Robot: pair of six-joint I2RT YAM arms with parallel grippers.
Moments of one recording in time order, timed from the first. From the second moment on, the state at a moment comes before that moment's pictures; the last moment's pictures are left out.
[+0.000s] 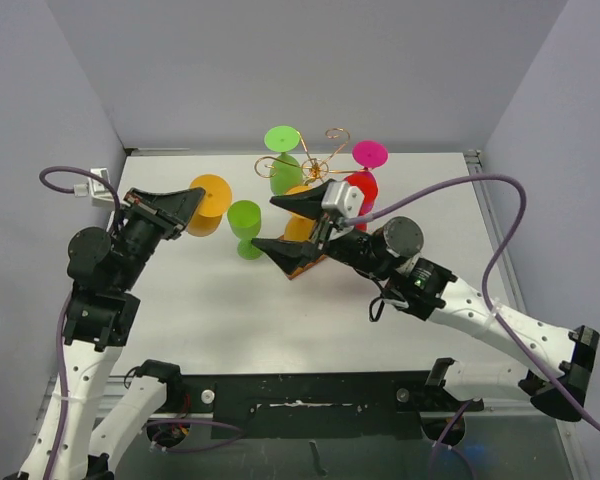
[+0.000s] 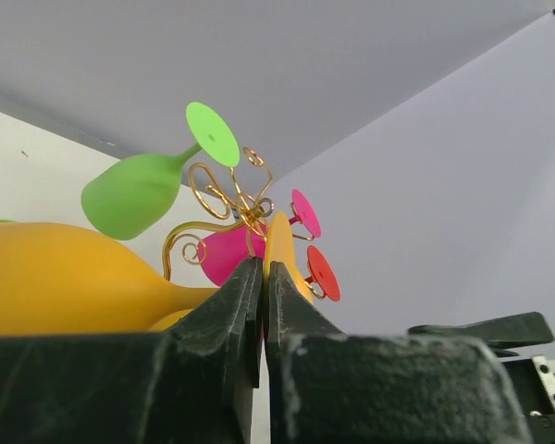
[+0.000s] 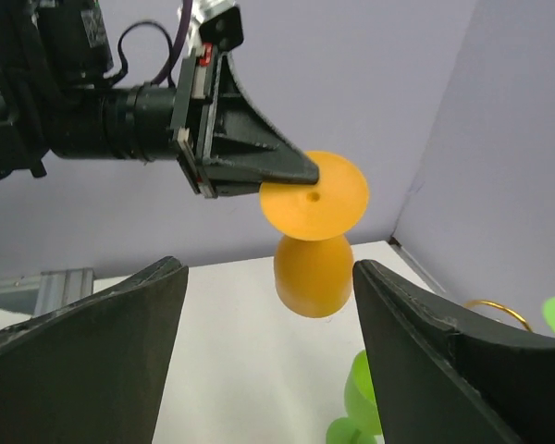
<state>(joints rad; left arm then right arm) -0.22 0.71 0.99 -0.13 0.17 -1.02 1.01 1.19 1.15 0.32 -0.27 -0.07</state>
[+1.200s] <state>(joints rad) -0.30 1.18 1.10 0.10 0.40 -1.26 1.00 0.87 0.95 0.32 0.33 0.10</state>
